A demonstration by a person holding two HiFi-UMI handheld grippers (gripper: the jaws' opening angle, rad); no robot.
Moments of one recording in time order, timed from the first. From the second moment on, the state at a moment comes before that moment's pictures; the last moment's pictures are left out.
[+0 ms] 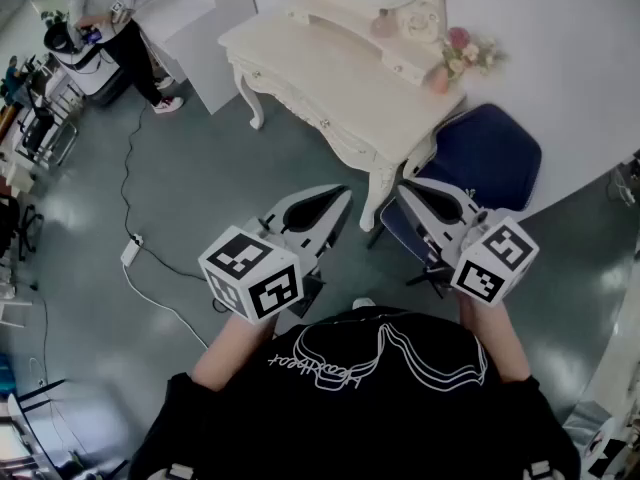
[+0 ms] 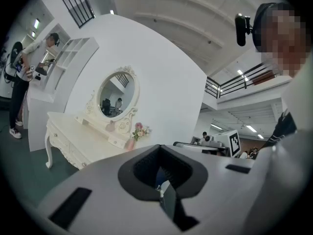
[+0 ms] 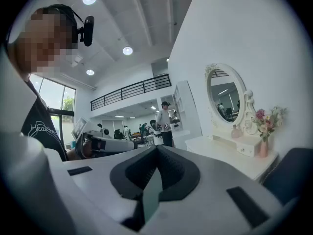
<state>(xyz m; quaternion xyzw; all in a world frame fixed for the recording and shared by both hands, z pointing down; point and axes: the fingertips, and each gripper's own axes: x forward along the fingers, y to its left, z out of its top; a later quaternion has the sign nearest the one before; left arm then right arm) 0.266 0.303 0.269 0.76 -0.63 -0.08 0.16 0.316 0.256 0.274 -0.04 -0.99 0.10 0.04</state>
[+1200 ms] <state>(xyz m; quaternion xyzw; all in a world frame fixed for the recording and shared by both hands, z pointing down) 0.169 0.305 0.295 0.72 -0.67 -0.06 0.17 0.216 0.226 0.295 -0.04 -0.99 0.14 0.02</state>
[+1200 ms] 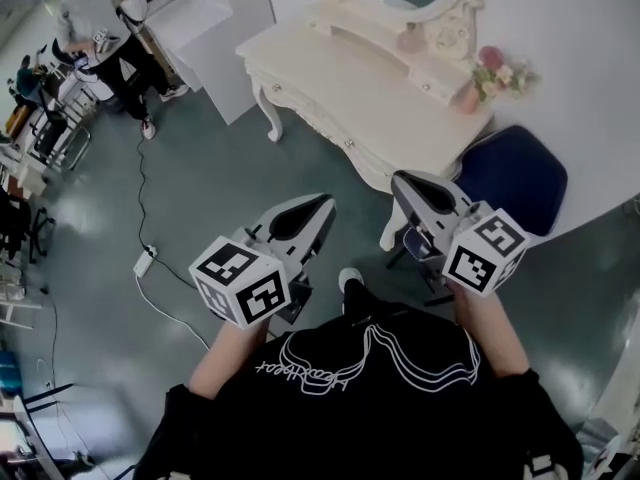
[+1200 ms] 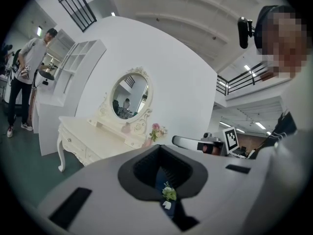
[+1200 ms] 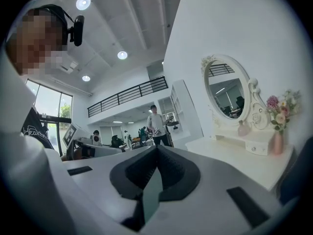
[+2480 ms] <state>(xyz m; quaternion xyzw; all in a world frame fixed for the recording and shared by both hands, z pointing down) -0.030 -0.007 0.317 0.79 -0.57 -0.04 0.21 0.024 -0.068 0.317 0.08 -0.98 0.15 0.03</state>
